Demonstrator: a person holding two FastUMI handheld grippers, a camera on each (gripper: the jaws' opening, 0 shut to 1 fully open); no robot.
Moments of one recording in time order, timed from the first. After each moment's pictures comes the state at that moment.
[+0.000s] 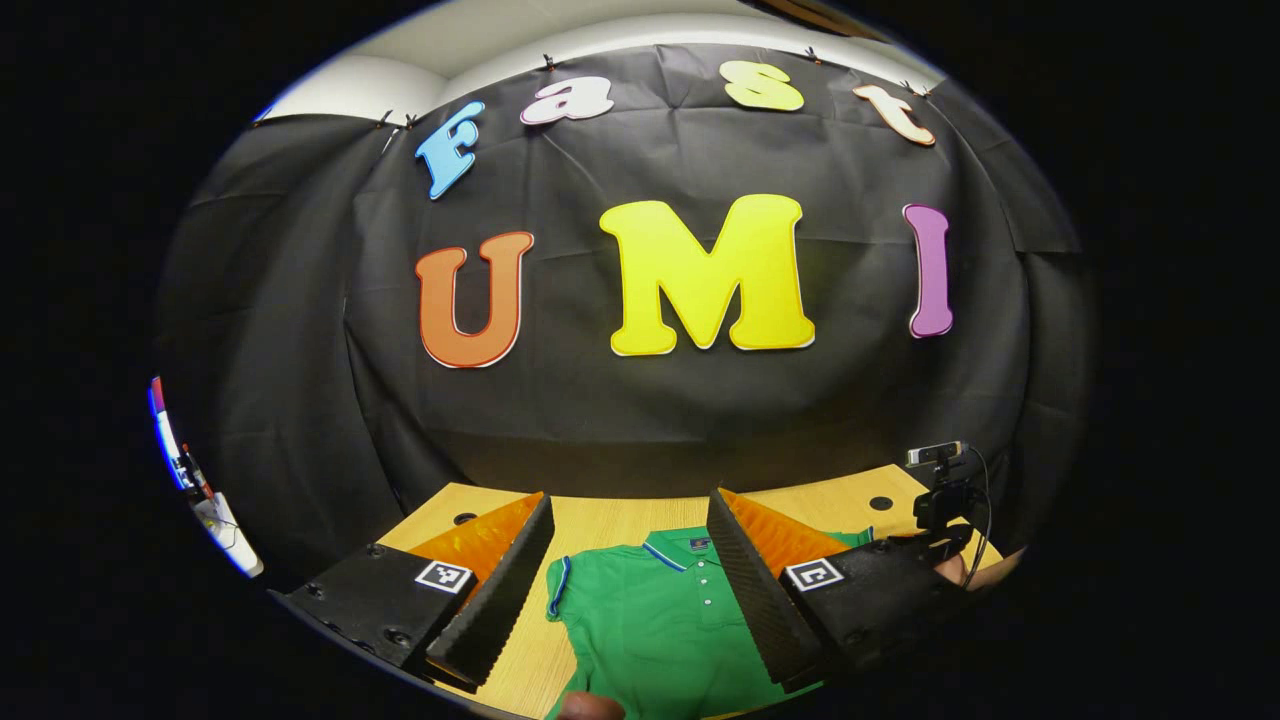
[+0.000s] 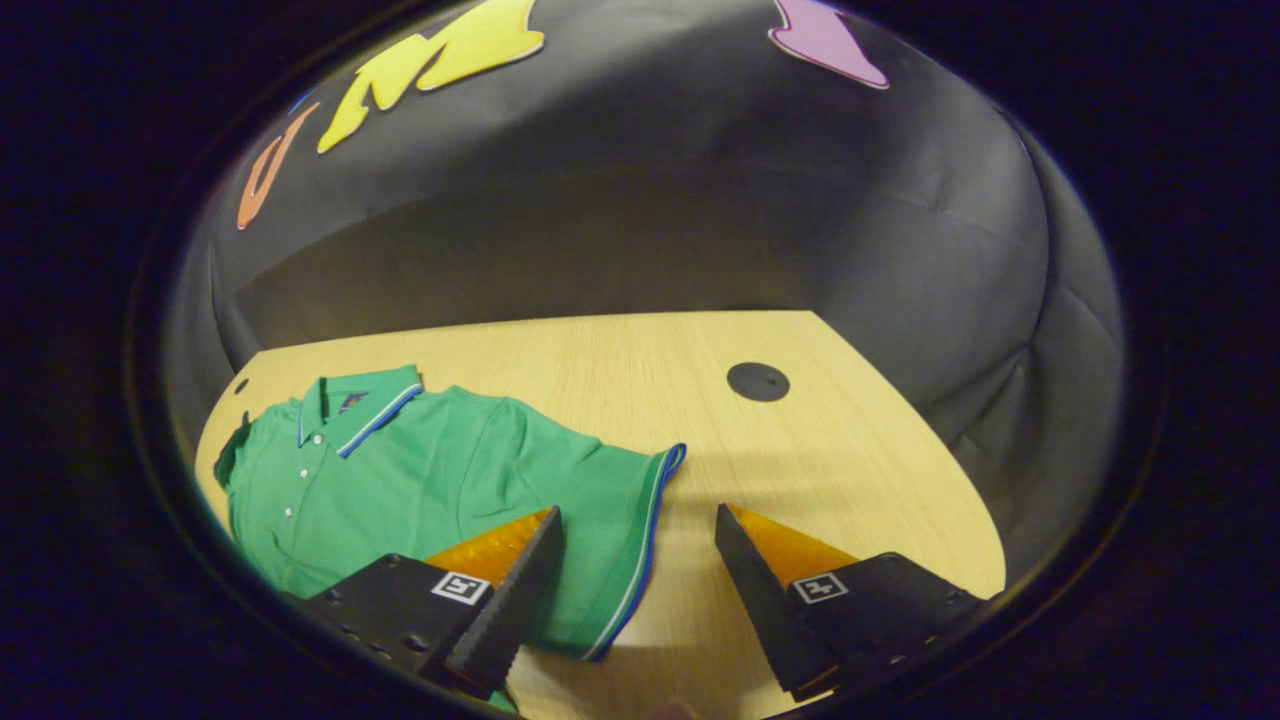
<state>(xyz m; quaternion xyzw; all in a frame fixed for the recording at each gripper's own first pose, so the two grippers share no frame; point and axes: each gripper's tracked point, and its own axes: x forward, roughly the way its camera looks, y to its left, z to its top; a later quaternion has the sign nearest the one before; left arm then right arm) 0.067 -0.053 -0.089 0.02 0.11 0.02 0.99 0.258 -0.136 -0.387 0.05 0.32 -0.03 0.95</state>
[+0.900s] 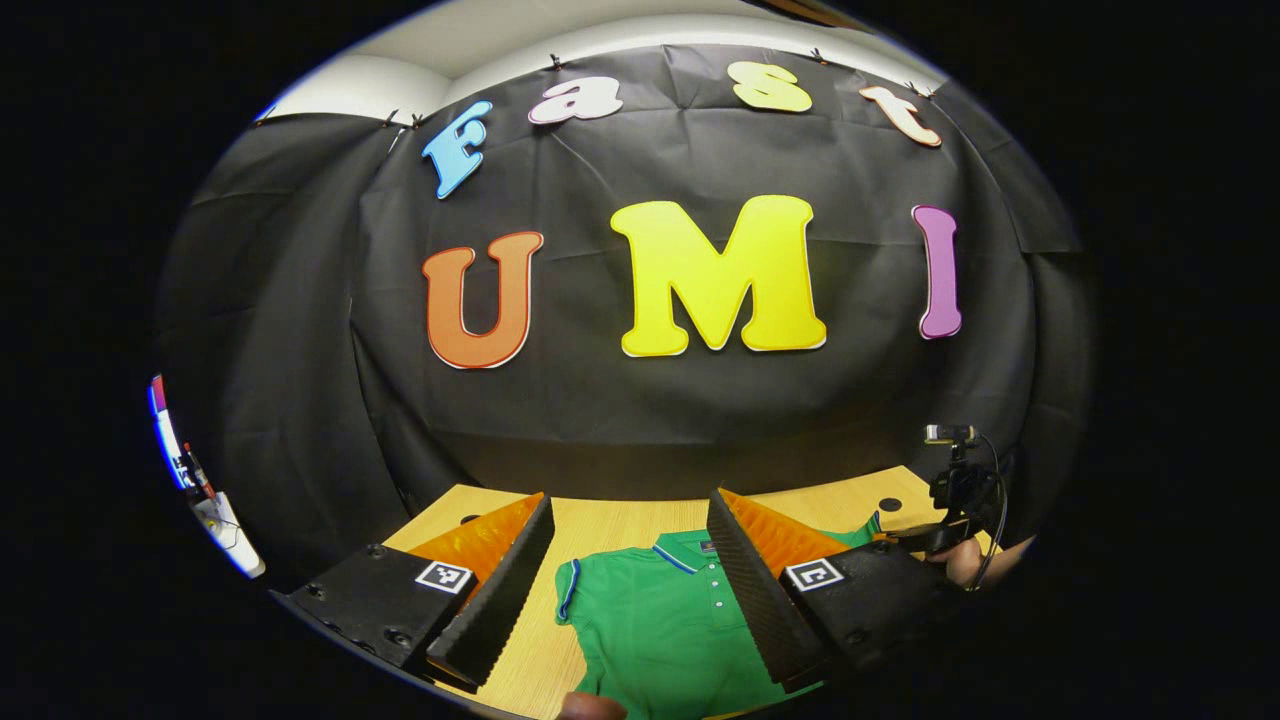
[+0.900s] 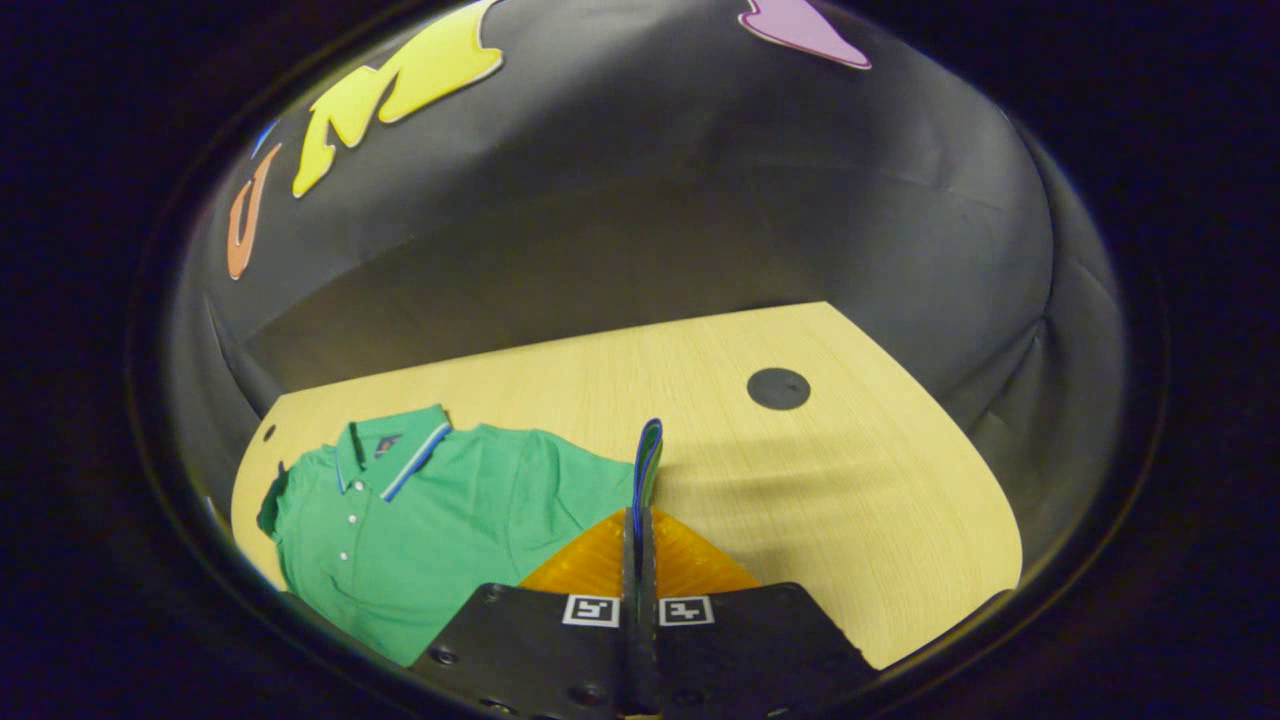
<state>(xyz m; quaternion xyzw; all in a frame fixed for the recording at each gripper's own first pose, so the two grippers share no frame) 0.068 -0.037 -0.088 0.02 0.11 0.03 0.99 0.268 -0.115 -0.340 0.09 0.31 0.00 0.94</state>
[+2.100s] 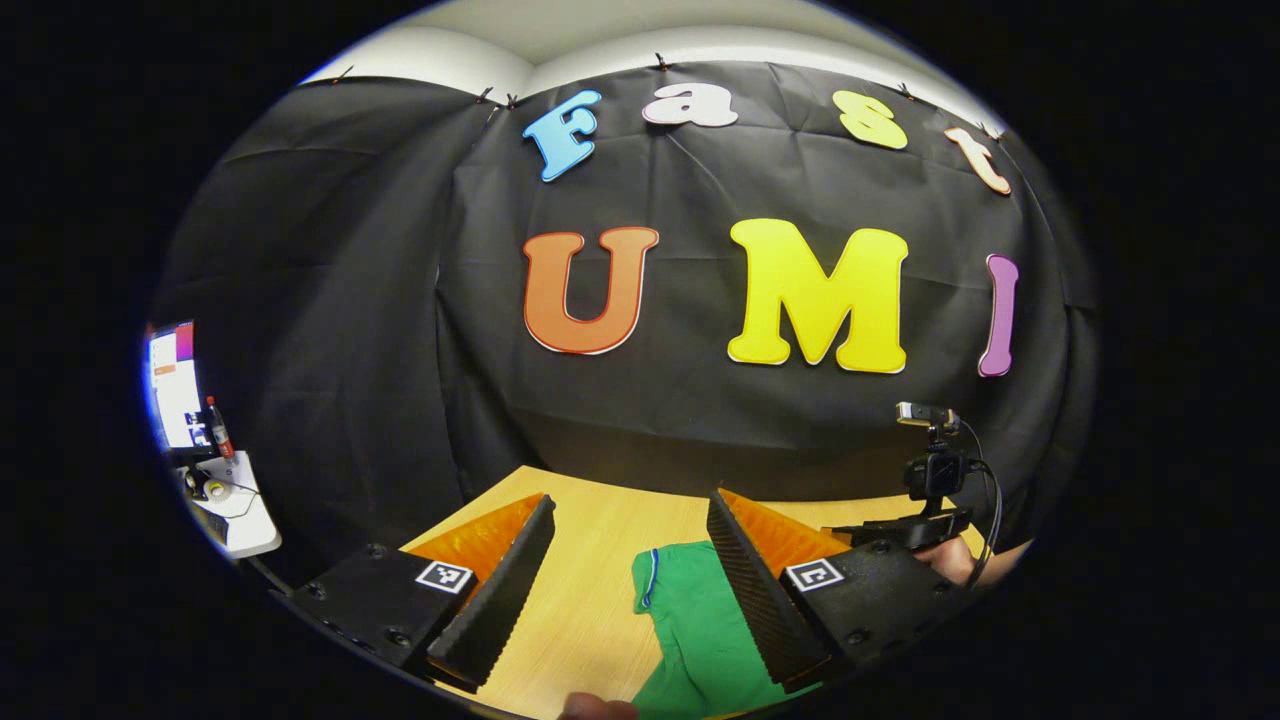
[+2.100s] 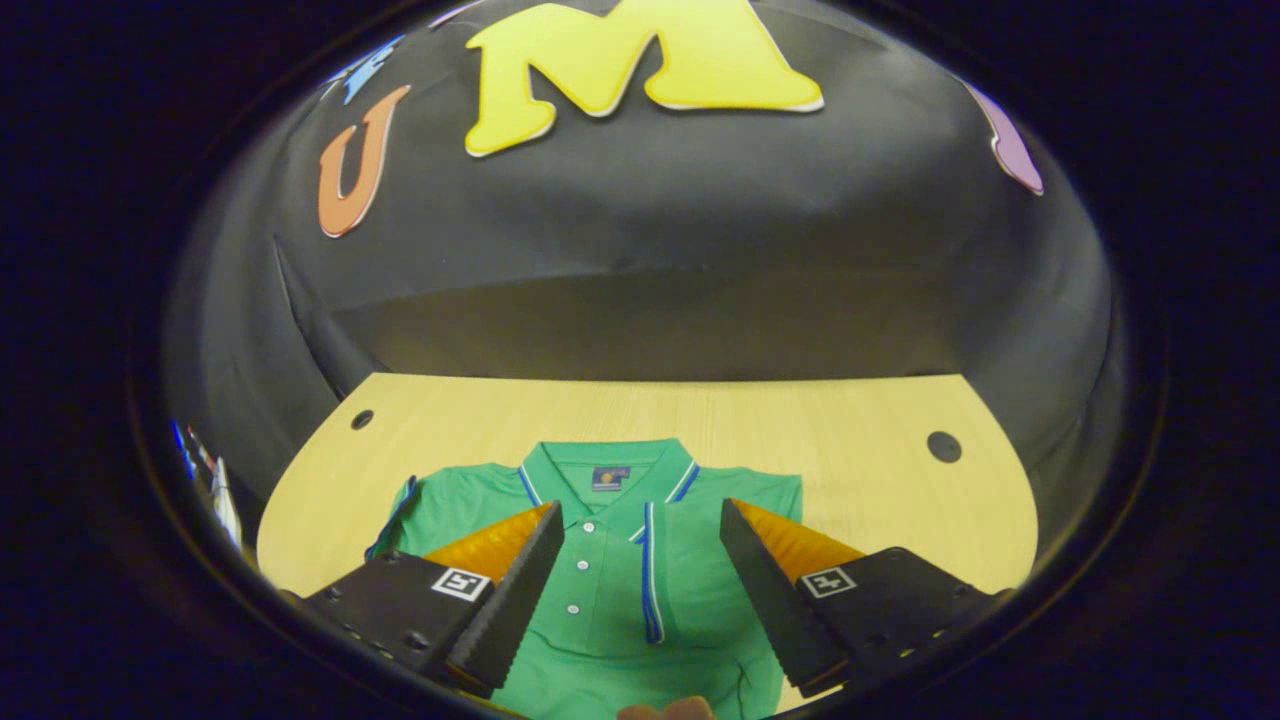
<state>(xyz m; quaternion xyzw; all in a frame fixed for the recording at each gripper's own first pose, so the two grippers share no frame) 0.027 0.077 -0.087 -0.04 0.11 0.09 0.99 0.249 0.086 -0.254 0.03 0.30 0.09 0.95</state>
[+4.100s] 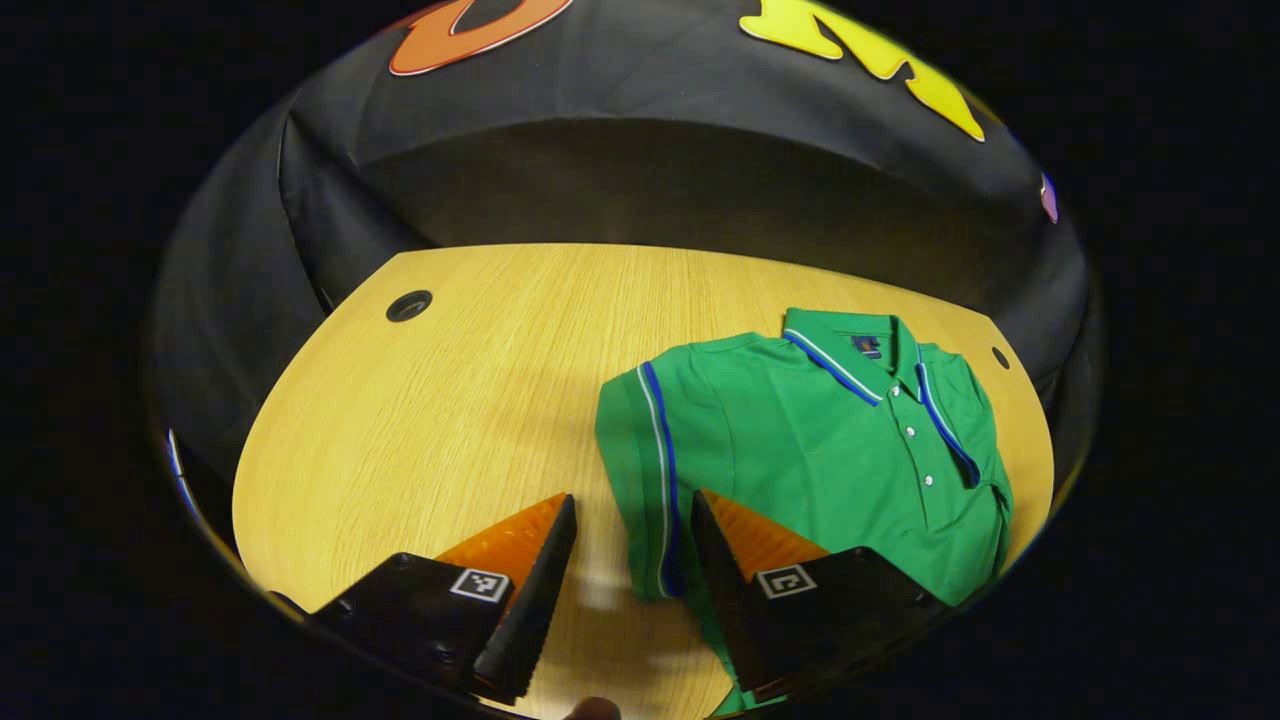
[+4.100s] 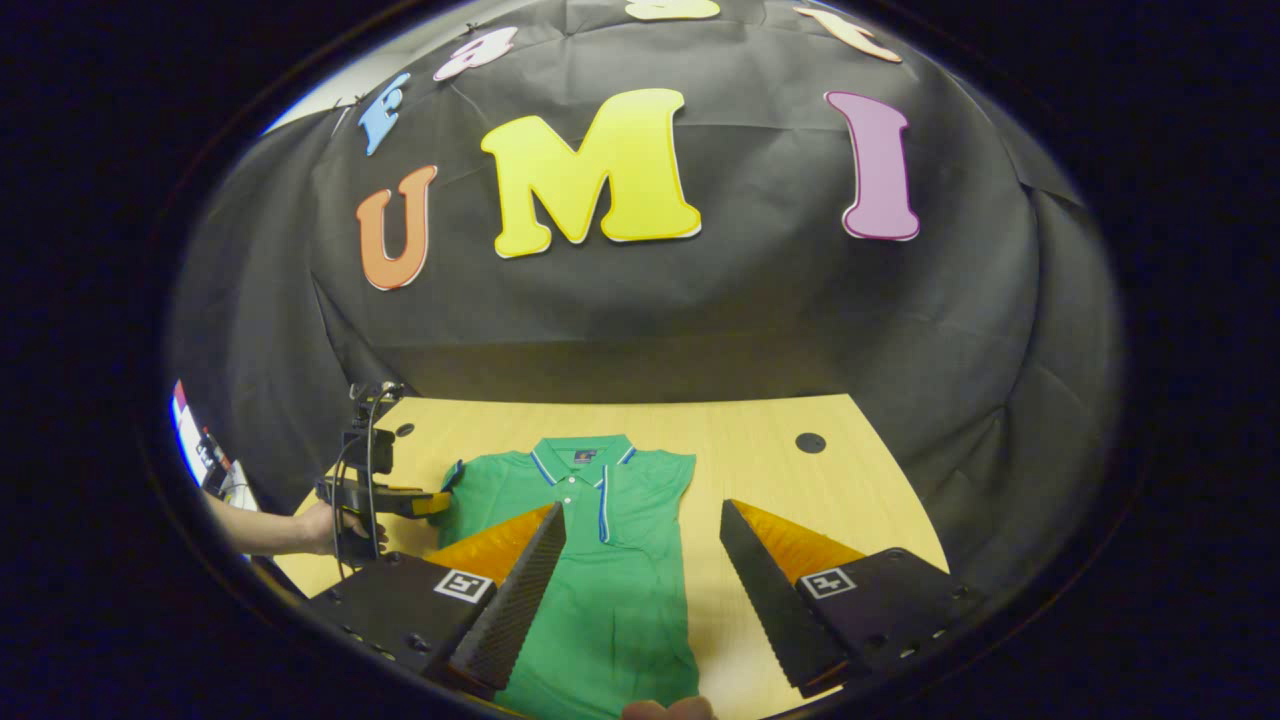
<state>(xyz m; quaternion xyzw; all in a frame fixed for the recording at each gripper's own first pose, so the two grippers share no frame) 0.153 0.085 -0.410 -0.04 0.44 0.00 0.90 0.070 -0.013 -0.149 0.05 0.25 0.07 0.97</state>
